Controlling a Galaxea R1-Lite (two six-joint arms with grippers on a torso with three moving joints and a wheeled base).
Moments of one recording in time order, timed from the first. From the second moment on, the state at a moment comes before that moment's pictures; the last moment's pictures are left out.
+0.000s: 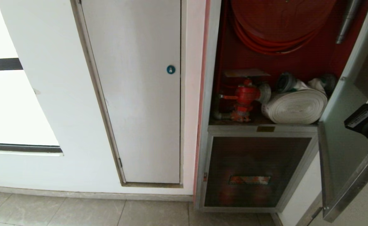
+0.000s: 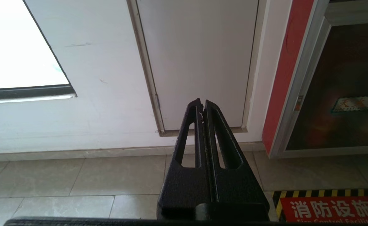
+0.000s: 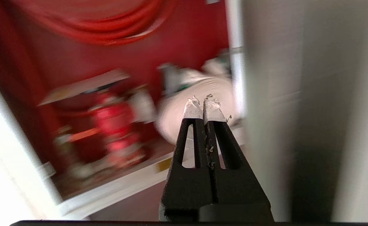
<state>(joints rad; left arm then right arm) -0.01 0.00 0.00 0.01 -0.03 0.06 0.25 1.39 -0.38 -1.43 -0.77 -0.10</state>
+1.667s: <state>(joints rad) -0.01 0.00 0.00 0.01 -0.03 0.06 -0.36 1.07 -0.39 -0.93 -0.77 -0.10</state>
